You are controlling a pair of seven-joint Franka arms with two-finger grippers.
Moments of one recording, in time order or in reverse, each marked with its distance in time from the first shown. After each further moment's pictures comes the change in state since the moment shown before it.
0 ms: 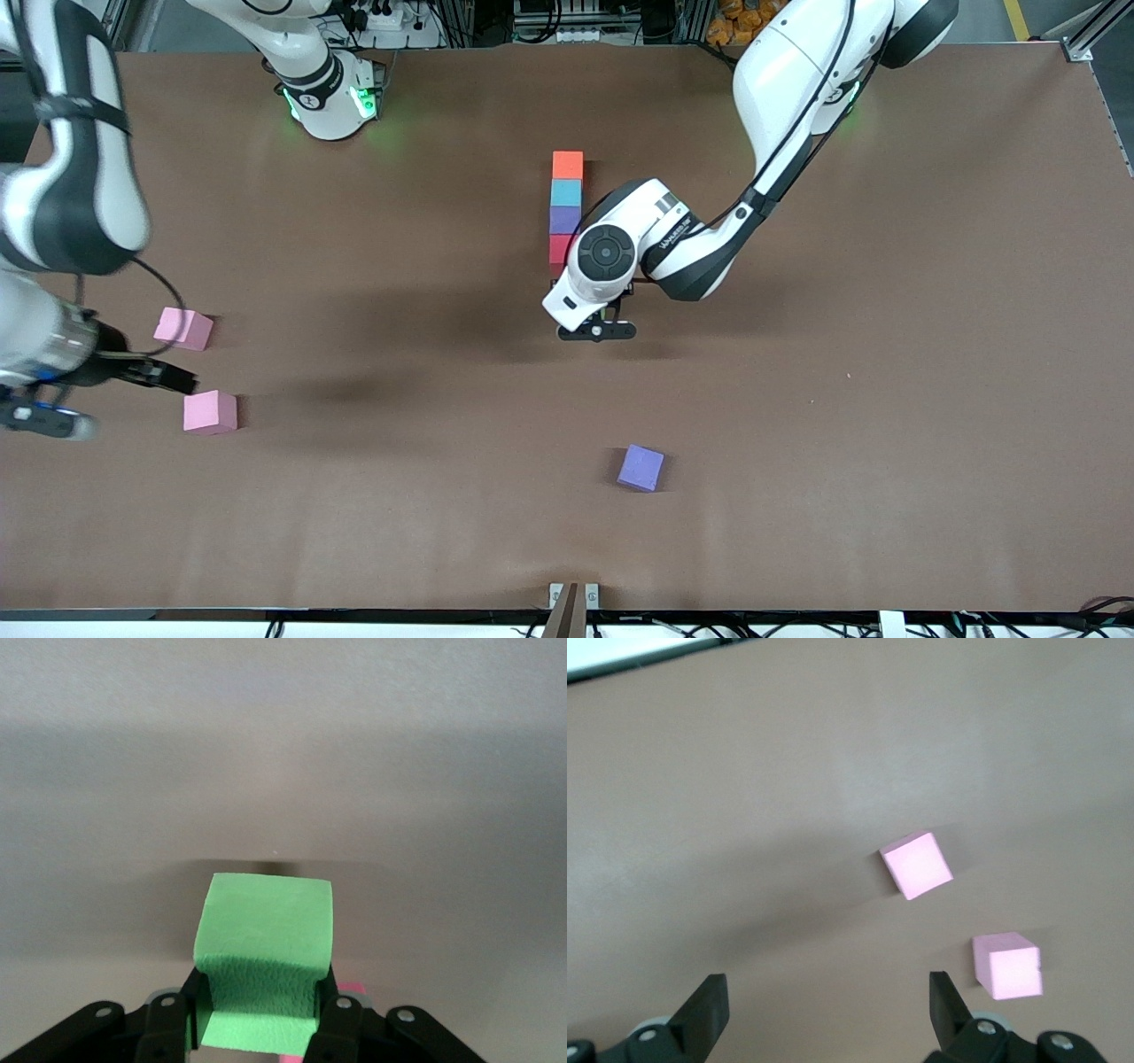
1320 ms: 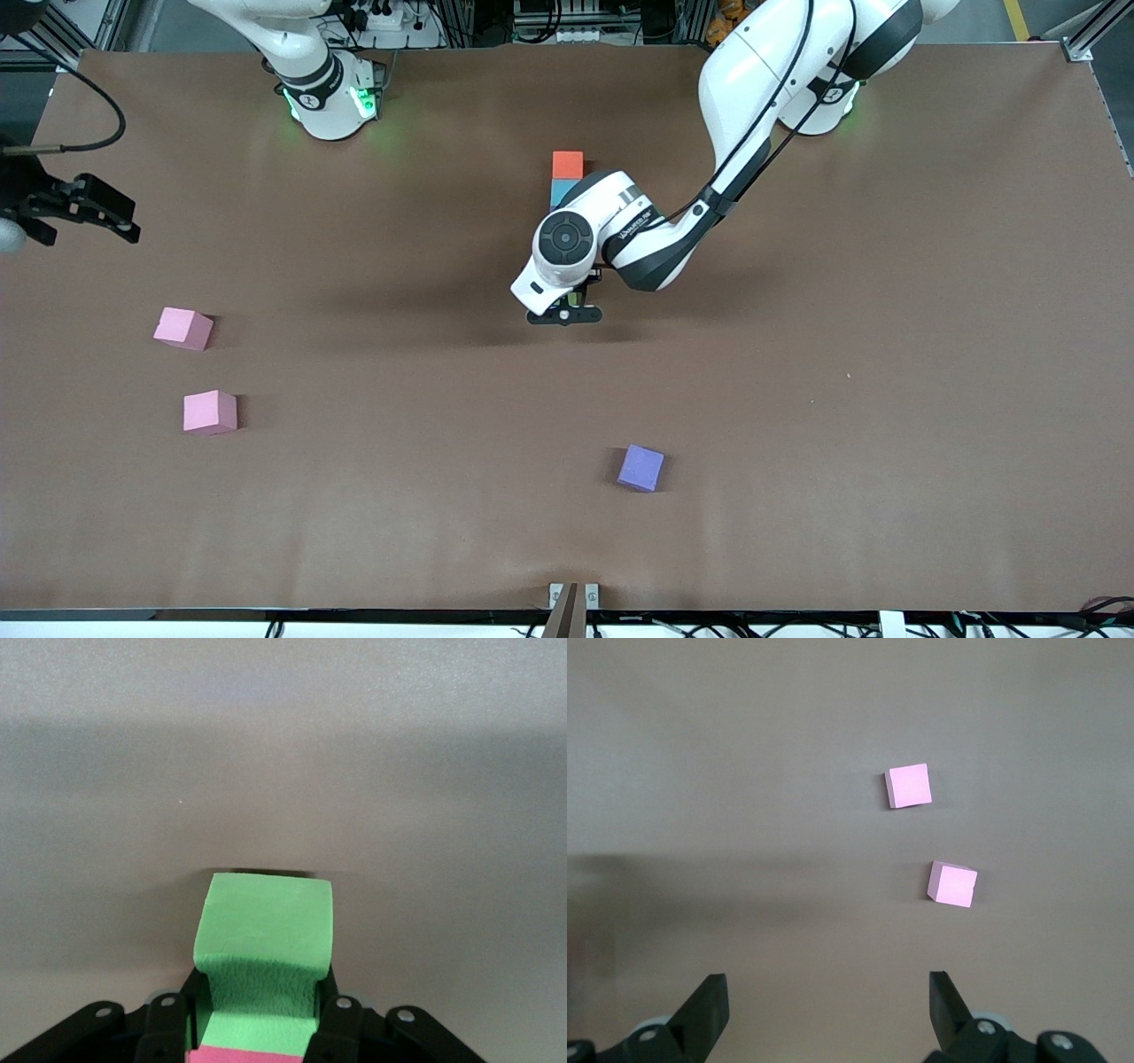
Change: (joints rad) left arm -0.083 0.067 0.001 0.056 0.000 0.021 -0.073; right arm -0.011 -0.422 0.035 -0.213 0.026 -0.229 -0.277
